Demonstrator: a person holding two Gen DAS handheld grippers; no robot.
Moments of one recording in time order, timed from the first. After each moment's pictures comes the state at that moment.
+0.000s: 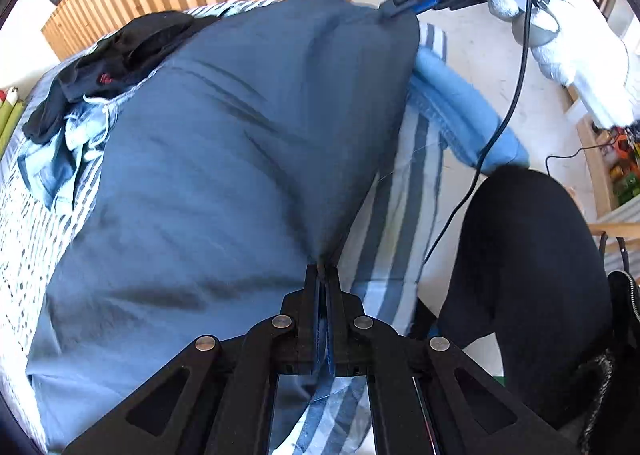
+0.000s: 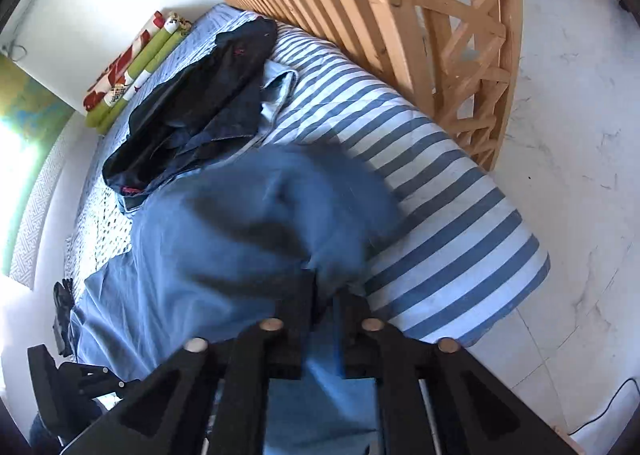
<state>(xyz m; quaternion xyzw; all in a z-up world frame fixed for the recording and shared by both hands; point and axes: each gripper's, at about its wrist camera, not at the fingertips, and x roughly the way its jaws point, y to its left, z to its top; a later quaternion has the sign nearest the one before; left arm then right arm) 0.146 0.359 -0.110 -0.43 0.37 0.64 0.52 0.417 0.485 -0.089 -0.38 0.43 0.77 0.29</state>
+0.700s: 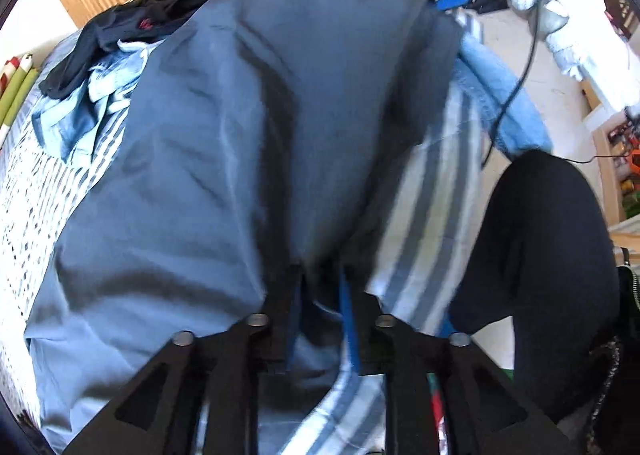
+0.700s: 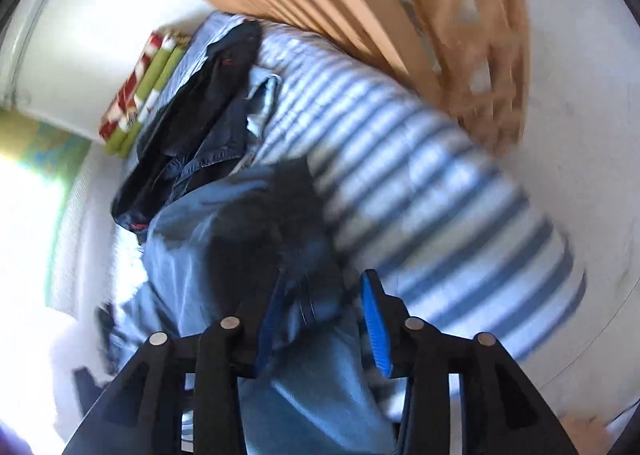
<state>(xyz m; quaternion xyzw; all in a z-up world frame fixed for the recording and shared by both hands) 0.127 0.336 -0.112 -0.47 0.37 0.64 0.49 0.432 0.514 -0.124 -0.33 0.55 0.73 0.23</state>
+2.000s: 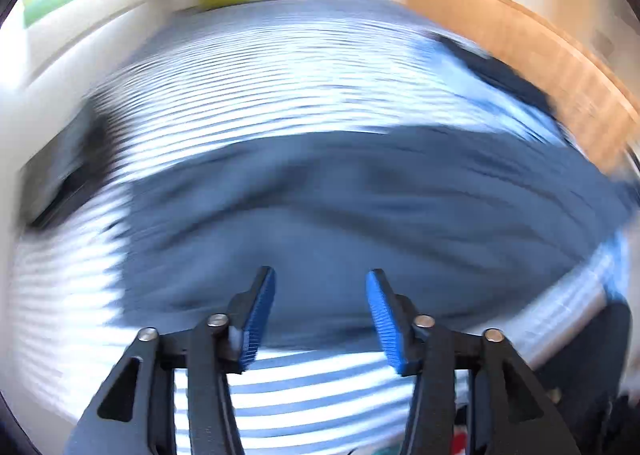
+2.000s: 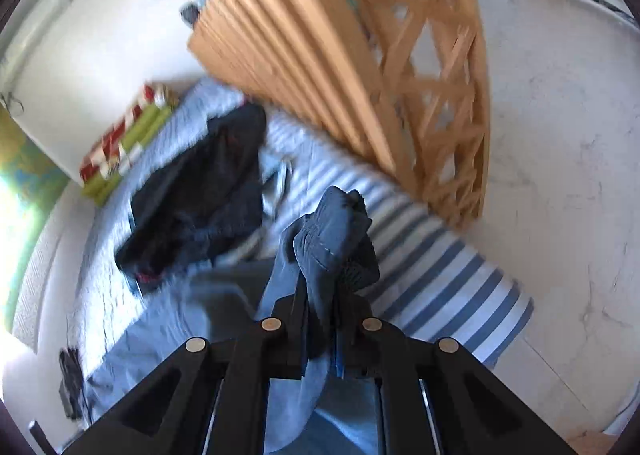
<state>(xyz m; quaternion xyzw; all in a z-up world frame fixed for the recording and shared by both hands) 0.034 -0.076 -0.038 -0.49 0.05 0.86 0.12 0.404 0.482 -0.052 -0.32 0.42 0.77 0.38</state>
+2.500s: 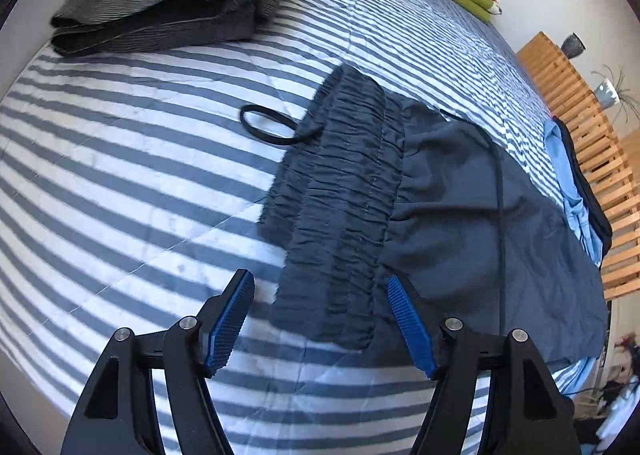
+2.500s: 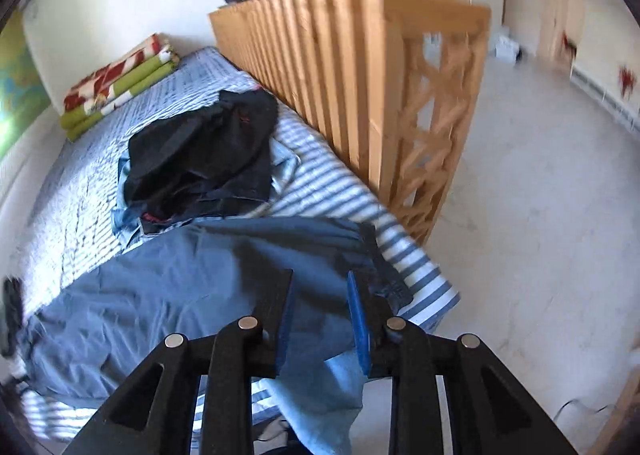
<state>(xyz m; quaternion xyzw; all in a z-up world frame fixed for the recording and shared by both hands) -0.025 -0.231 -0.119 -0.56 -0.14 0.81 0.06 0.388 0.373 0.043 -0.35 0.24 0.80 0.42</state>
